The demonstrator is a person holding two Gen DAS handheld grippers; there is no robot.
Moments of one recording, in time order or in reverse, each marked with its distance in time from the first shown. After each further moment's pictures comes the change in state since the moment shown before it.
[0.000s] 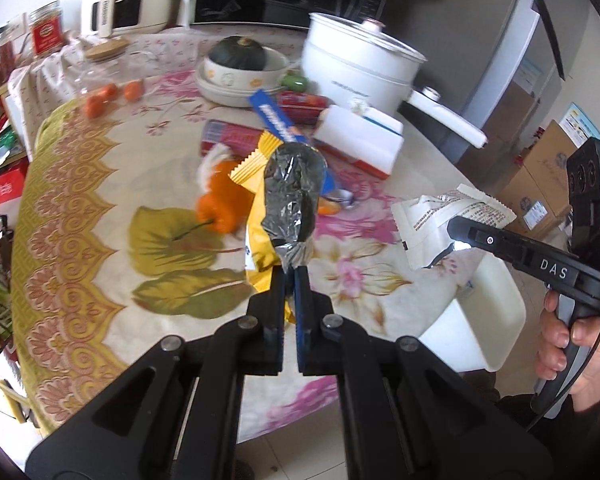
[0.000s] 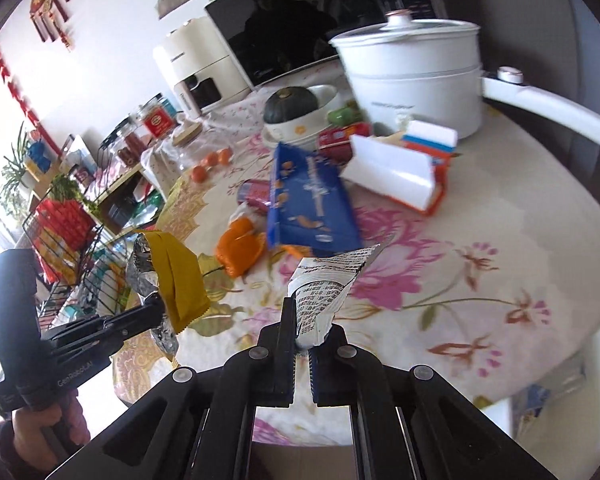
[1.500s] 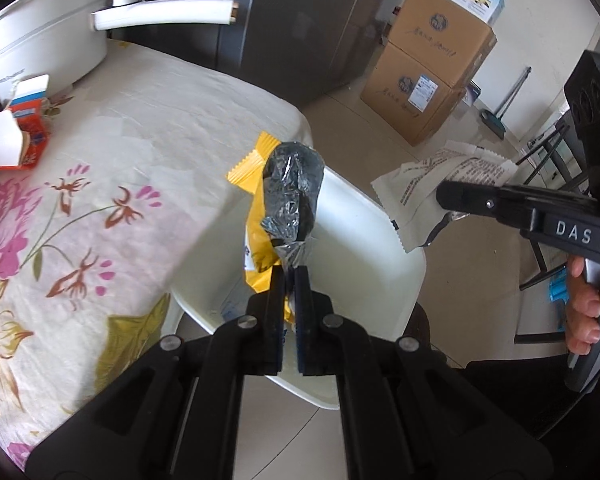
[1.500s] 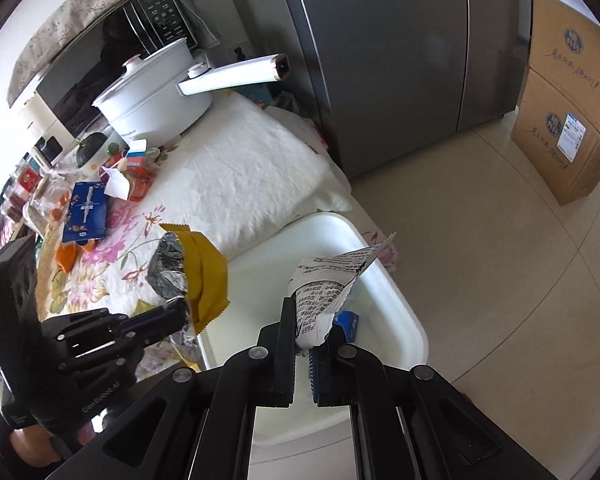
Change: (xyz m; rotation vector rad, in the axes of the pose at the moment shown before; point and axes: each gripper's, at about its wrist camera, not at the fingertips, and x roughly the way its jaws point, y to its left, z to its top) left arm 0.116 -0.297 -0.041 0.395 0.202 -0.311; right arm -0.168 -0.234 -0.084 0.263 0.050 -0.364
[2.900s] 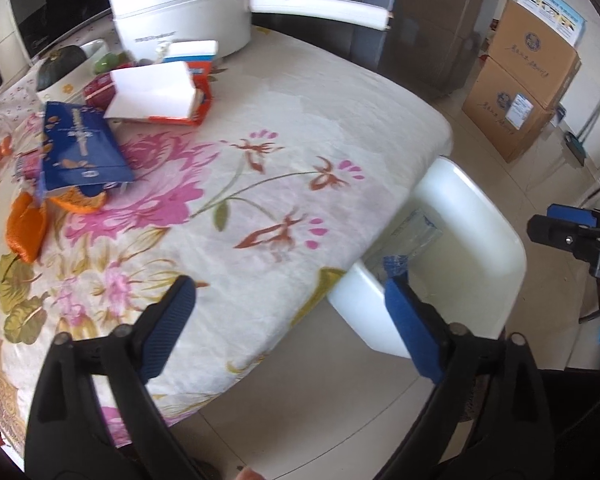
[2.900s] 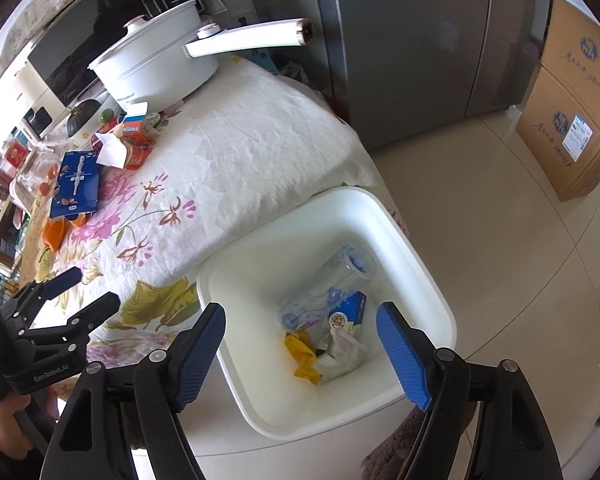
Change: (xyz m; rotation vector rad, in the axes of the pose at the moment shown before) left arm -0.056 0.085 -0.023 -0.151 0.010 0.336; right arm 0.029 0.049 0.004 -0.043 0.089 -0.047
